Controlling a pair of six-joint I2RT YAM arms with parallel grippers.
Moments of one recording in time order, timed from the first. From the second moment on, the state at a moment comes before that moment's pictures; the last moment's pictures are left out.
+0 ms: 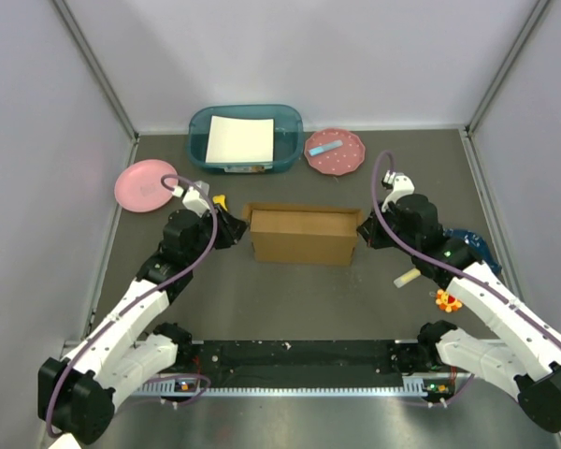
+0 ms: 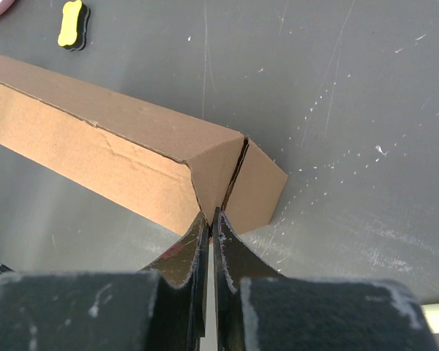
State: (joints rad) left arm -0.40 0.87 0.60 -0.06 0.11 -0.63; right arm 0.55 0.92 0.82 -0.43 0.01 0.39
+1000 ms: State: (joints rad) left arm -0.40 0.82 0.65 -0.05 0.11 -0.53; right arm 0.55 0.92 0.83 -0.44 0.01 0.39
